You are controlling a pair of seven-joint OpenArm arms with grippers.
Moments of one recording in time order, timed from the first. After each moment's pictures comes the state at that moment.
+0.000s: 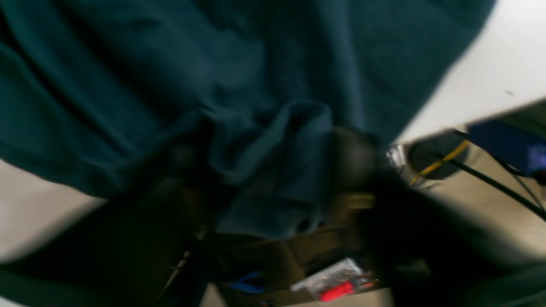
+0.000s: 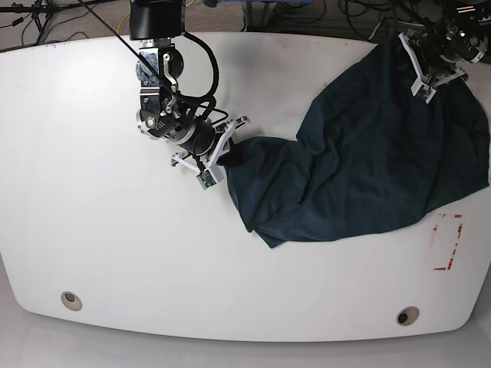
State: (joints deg) left arm 31.2 -16.8 -27.7 109.8 -18.5 -41.8 63.3; right arm -1.9 -0.9 -0.1 87.2 12.8 32.6 -41.5
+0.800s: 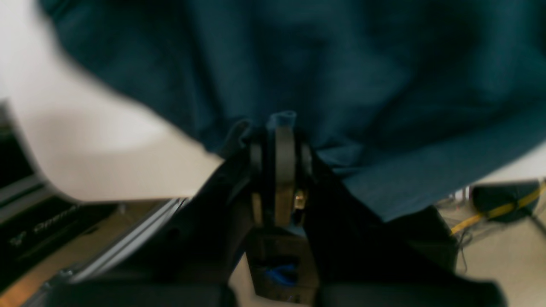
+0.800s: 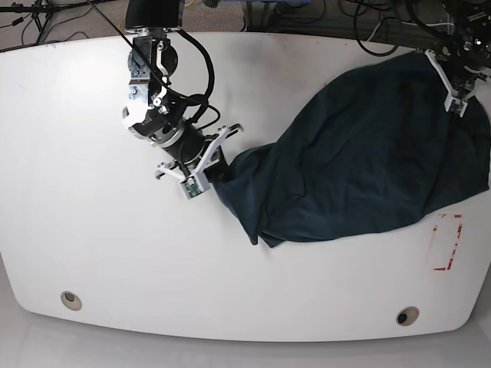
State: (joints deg) left arm 25.1 -15.1 -40.3 110.3 -13.4 -41.8 64.0; right arm -4.4 -1.2 4.3 102.1 12.7 32.2 -41.9
